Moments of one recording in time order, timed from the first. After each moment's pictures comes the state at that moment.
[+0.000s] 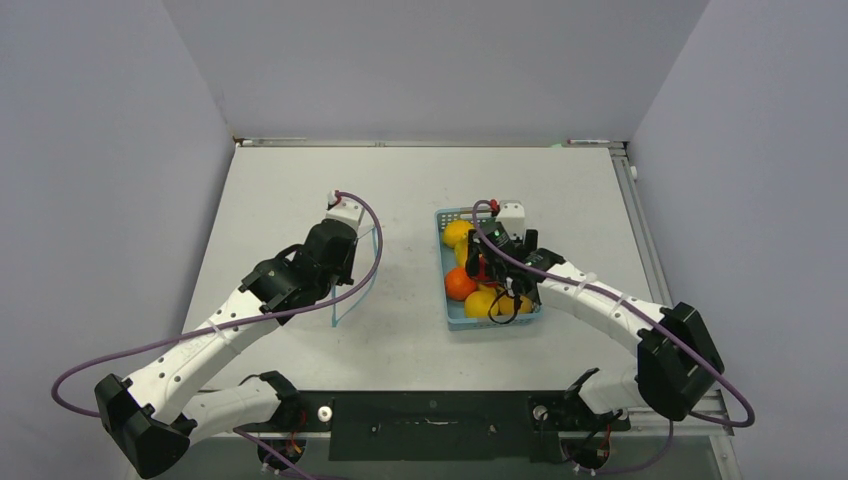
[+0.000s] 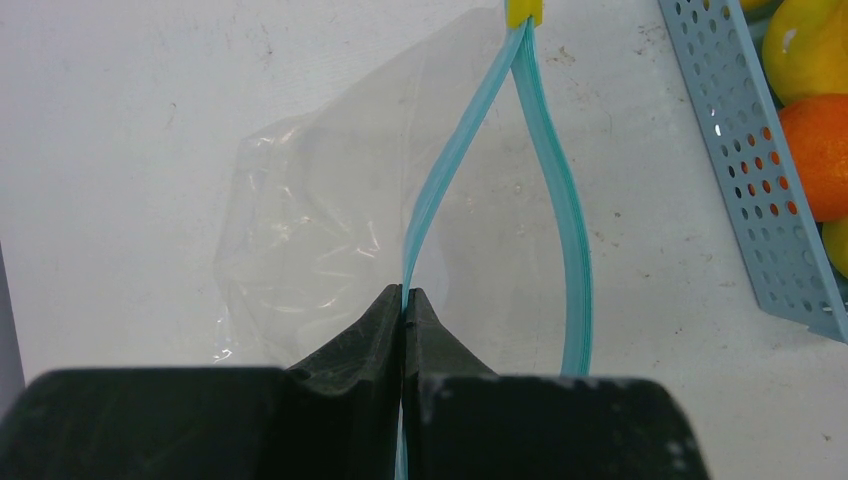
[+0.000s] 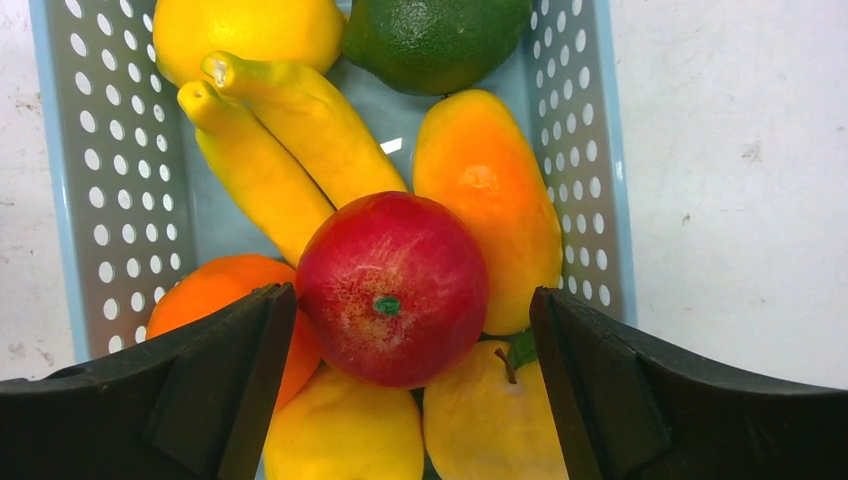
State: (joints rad) left arm -0.73 1.04 1.02 -0.73 -0.48 -0.27; right arm 0.69 1.35 0.89 -0.44 0.51 0.51
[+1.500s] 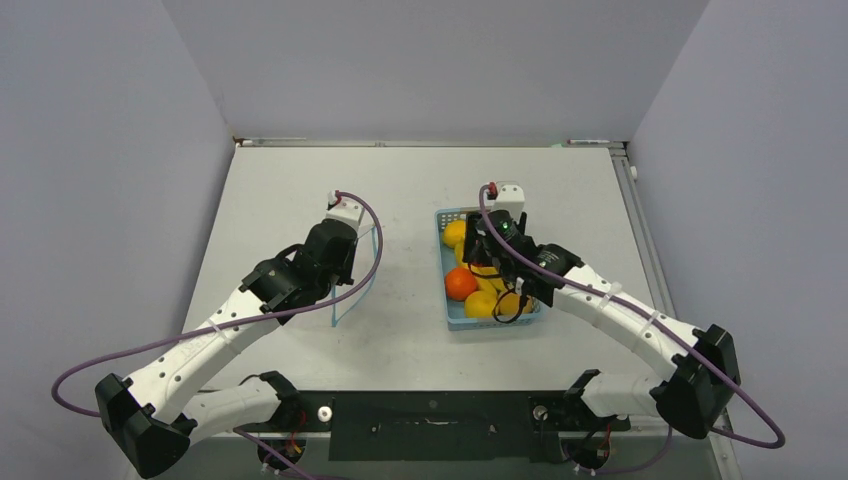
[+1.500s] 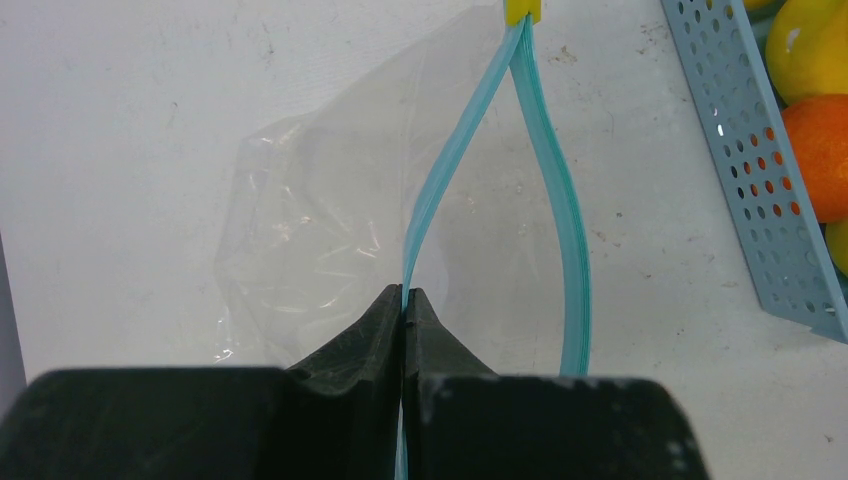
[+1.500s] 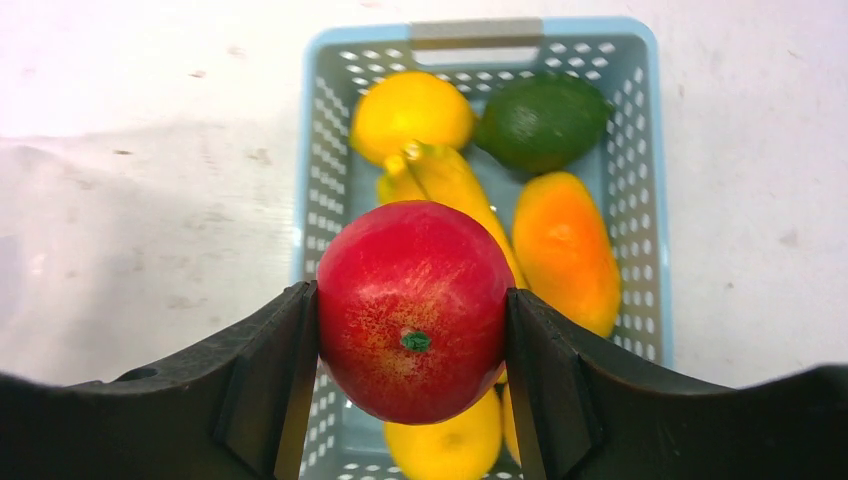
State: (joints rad) left arm -0.73 1.05 1.02 -0.73 -0.48 -0.27; right arm 0.74 1.26 1.01 -0.46 0.47 0.49
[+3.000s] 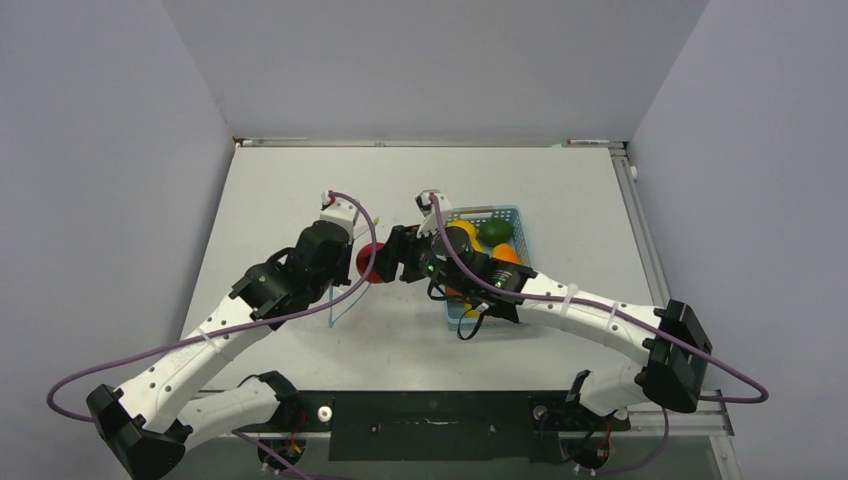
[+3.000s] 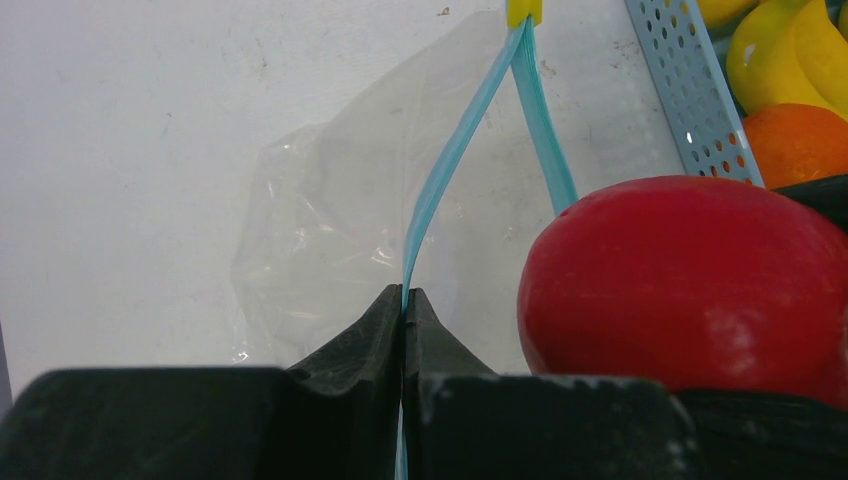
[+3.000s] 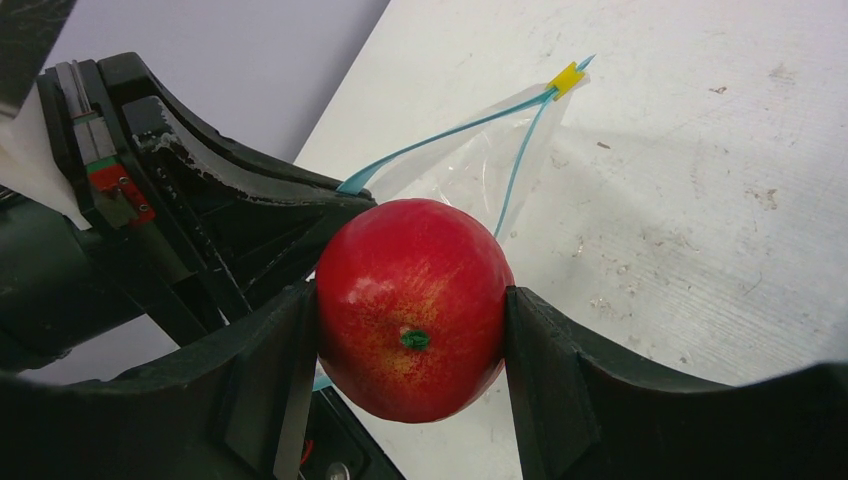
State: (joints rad) left arm -0.73 1.00 1.02 -0.73 -0.46 -0.27; right arm 1.04 1.39 1.08 0.02 0.13 0.66
